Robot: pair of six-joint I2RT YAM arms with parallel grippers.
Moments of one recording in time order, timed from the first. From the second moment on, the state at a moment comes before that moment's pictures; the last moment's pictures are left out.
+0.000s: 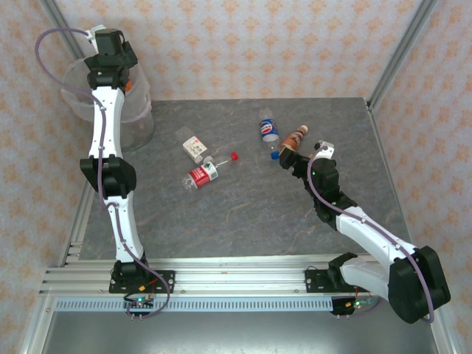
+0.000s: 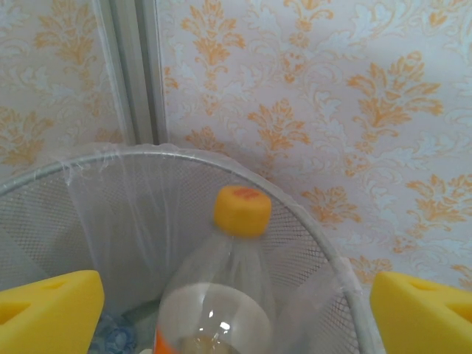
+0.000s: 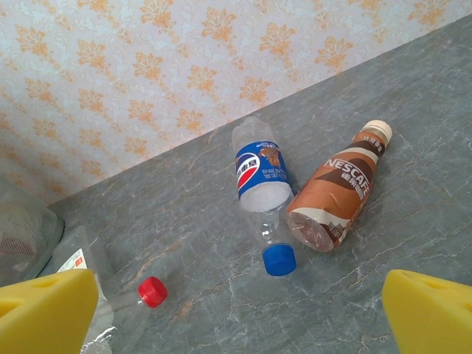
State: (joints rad) left arm 0.15 2.27 2.62 -0.73 -0.39 -0.29; right arm 0.41 1.07 0.54 0.25 0.19 0.58
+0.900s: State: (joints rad) left arm 0.10 2.01 2.33 -0.70 -0.08 -0.33; right arm 0.41 1.10 0.54 0.25 0.19 0.57
